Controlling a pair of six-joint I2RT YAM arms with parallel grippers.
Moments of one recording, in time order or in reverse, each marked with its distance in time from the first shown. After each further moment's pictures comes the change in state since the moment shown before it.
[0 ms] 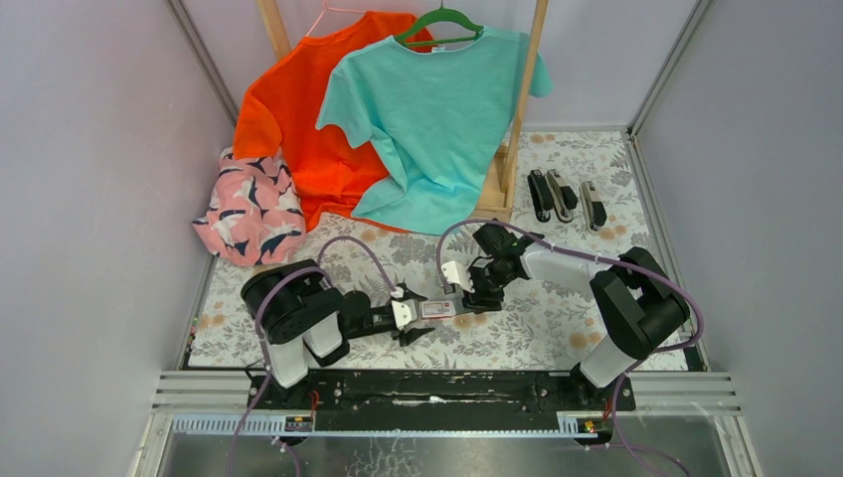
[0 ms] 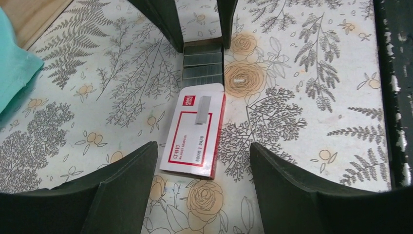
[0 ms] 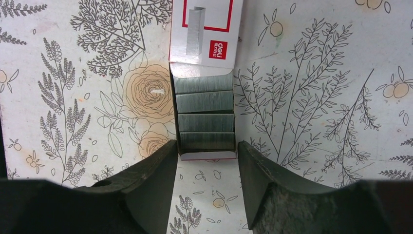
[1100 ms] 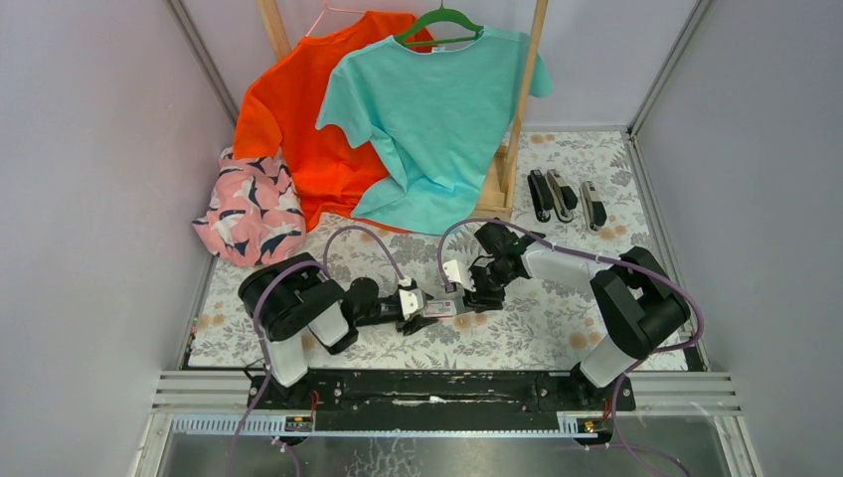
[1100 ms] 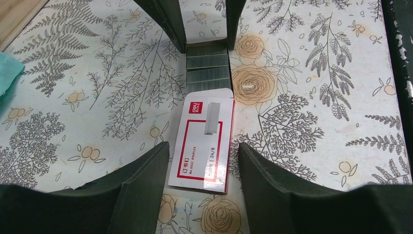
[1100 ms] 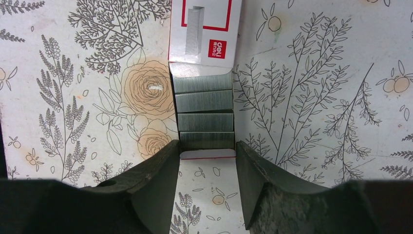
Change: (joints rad) left arm 0.056 0.010 0.107 -0.154 0.108 0.003; right arm -0.012 0.000 0.000 -0.005 -0.002 -0.002
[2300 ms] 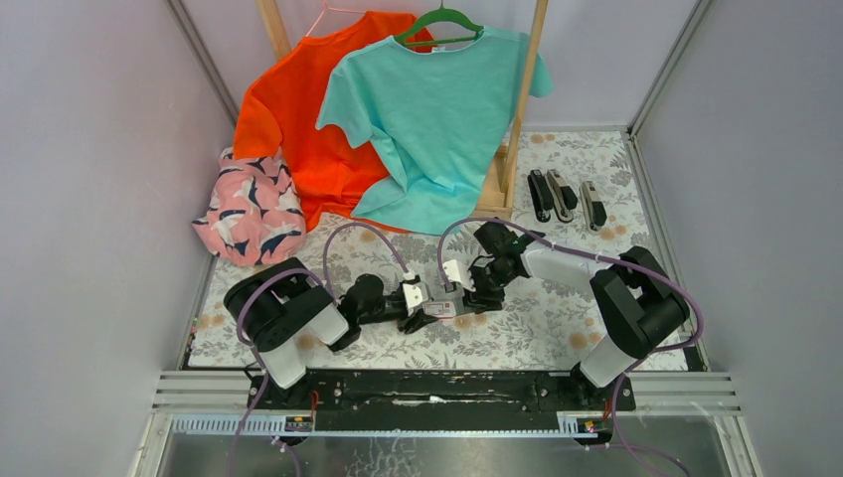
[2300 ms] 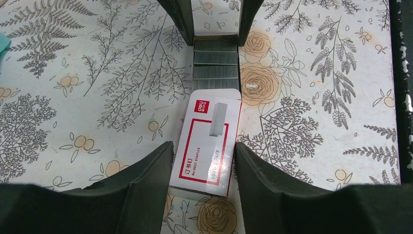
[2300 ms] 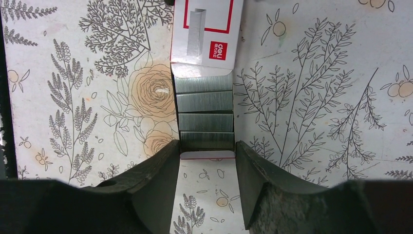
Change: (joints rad) left arm -0.009 -0.093 0.035 -0.196 -0.056 -0.065; right arm 0.002 0.003 0.010 -0.023 -0.023 0.002
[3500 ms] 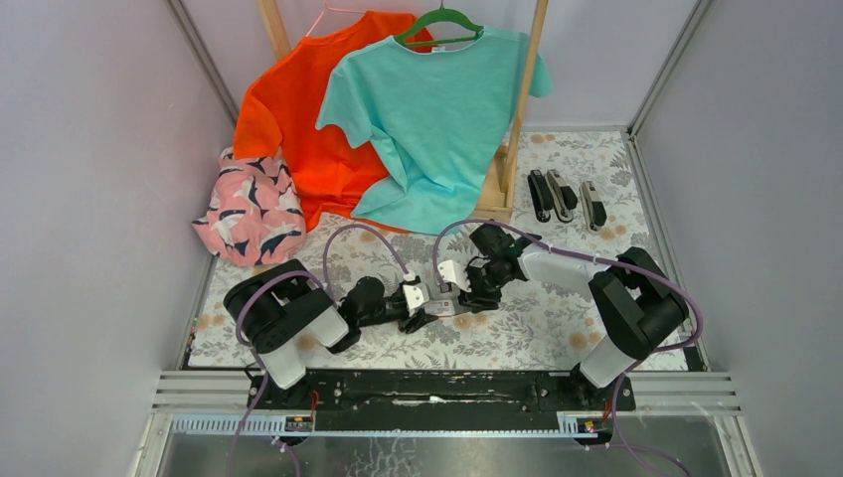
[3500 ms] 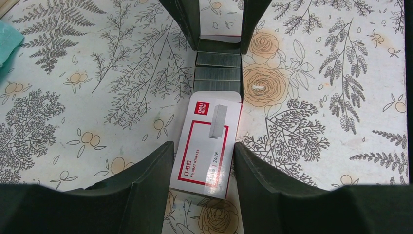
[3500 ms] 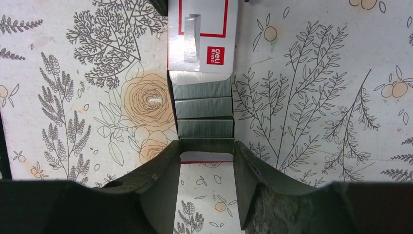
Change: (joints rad) left arm -0.033 -0.005 -0.010 0.012 -0.071 -0.006; right arm 0.035 0.002 -0.007 0.050 0.054 0.068
